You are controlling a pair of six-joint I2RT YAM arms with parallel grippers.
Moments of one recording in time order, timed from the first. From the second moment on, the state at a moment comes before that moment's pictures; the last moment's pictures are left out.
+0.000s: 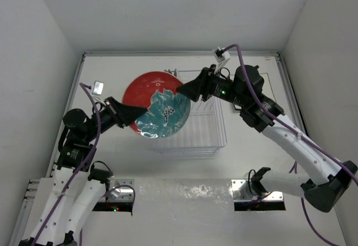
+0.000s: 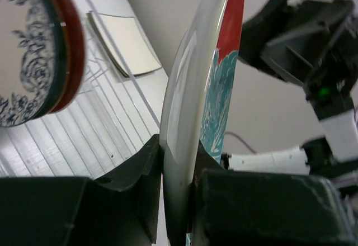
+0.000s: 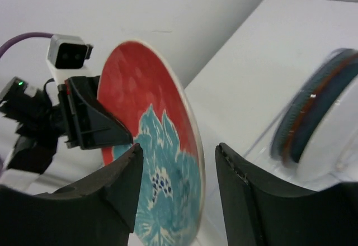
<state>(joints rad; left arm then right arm) -0.17 0.54 0.70 -0.15 0.65 -0.87 0.68 1.16 1.18 -0.07 -0.37 0.59</state>
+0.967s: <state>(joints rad) -0.02 0.97 0.85 -0.39 -0.29 -1.02 0.53 0.92 1.06 -0.40 -0.14 0.44</state>
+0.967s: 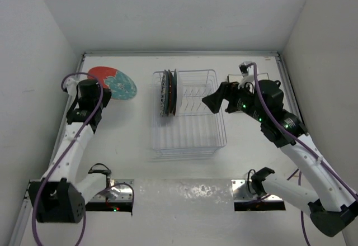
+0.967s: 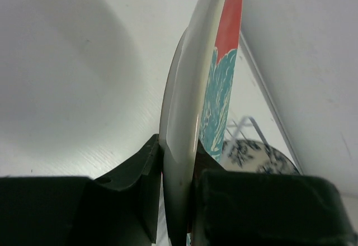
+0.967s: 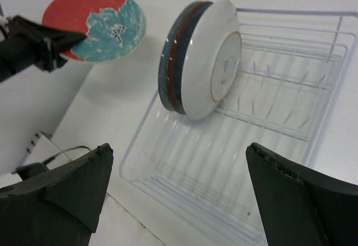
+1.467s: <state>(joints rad) 0.13 1.44 0.70 0.03 -0.08 -1.05 0.53 0.83 0.89 -0.47 -0.14 0.33</state>
